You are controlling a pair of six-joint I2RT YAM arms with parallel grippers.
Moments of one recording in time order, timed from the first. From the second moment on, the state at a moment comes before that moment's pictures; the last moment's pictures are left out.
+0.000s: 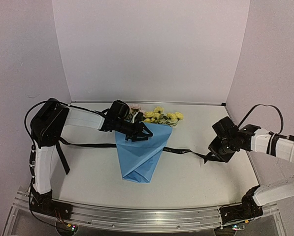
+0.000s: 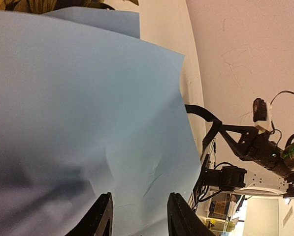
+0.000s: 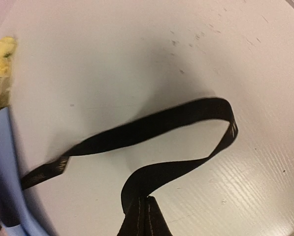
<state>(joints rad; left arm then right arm) -0.66 2.11 1.40 0.04 0.75 -0.78 0.56 1.23 0.77 -0.68 0.29 1.26</state>
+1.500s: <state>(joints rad) -0.18 1.17 0.71 -0.51 -0.33 -1.04 0.82 2.29 2.15 -0.56 -0.25 1.04</state>
